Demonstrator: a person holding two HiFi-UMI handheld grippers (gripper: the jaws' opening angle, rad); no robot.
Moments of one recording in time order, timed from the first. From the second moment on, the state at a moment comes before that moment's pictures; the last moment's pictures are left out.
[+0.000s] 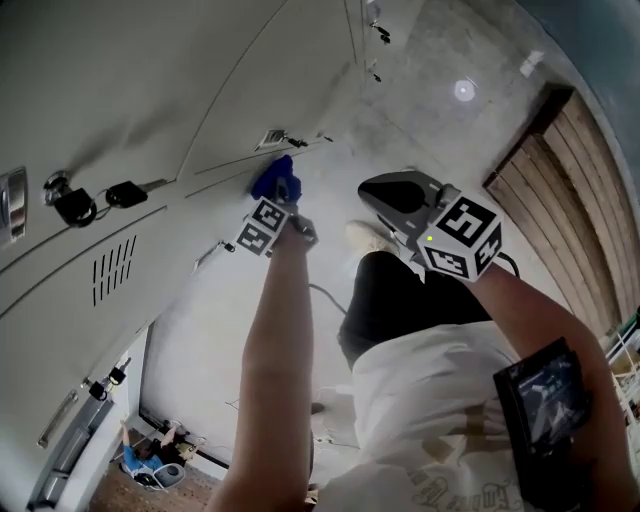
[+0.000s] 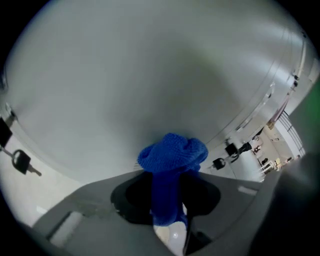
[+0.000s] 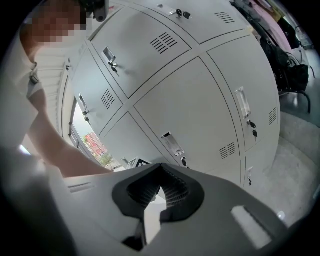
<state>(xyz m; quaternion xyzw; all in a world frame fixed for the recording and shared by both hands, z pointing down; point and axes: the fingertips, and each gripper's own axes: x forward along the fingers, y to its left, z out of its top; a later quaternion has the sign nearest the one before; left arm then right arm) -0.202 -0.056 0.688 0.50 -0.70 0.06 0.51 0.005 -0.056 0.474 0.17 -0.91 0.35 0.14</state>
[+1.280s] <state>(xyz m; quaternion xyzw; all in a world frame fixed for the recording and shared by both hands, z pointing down) -0.249 -0.011 0.372 0.58 -0.73 -0.02 0.36 -0.051 -0.017 0.437 0.11 -0.92 0.35 0.11</state>
